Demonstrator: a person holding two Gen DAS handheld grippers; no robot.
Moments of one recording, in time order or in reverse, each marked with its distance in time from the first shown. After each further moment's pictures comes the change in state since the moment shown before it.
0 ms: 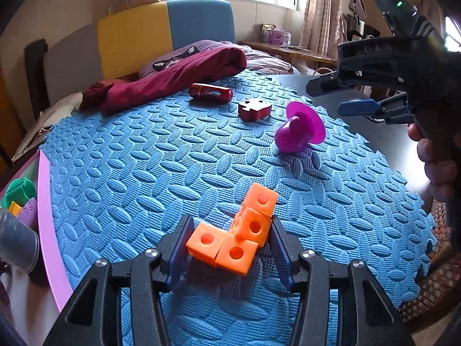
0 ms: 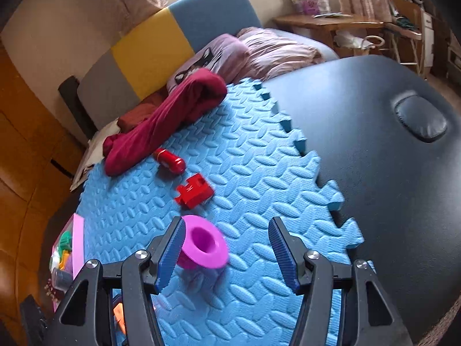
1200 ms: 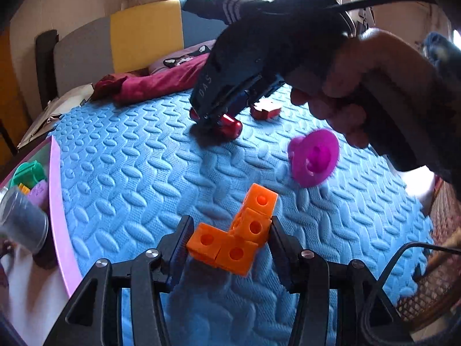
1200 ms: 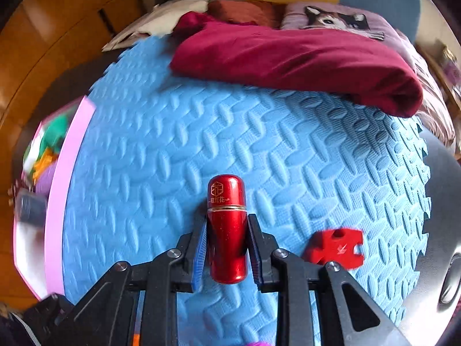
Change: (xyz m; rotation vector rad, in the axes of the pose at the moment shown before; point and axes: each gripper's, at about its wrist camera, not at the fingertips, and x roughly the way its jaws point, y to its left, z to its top) left arm -0.013 0.001 -0.011 -0.039 0.003 0.025; right arm 0.129 0.140 0.010 -0.639 0.406 0.011
